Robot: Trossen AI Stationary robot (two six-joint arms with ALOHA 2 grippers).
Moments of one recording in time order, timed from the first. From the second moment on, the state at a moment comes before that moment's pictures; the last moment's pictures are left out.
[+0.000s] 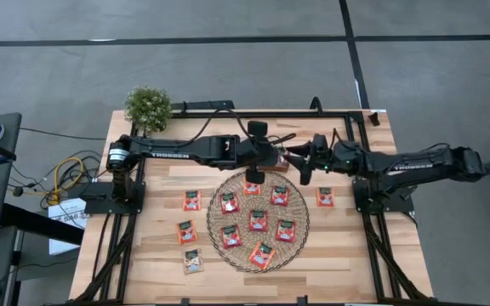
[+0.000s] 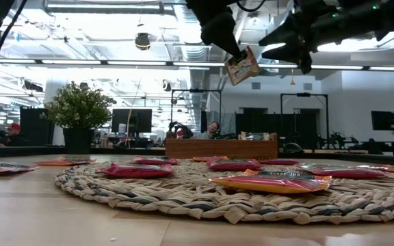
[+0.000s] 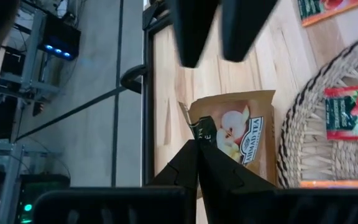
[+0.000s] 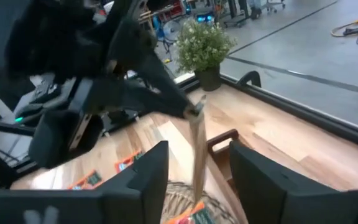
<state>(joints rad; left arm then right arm) 0.03 1.92 1.78 -0.57 -0.49 0.53 -0.10 0.94 0.49 0.26 0.20 0.33</state>
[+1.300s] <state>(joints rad) 0.03 1.92 1.78 -0.60 -0.46 0.53 -0.13 1.12 0.65 0.15 0.15 0.29</state>
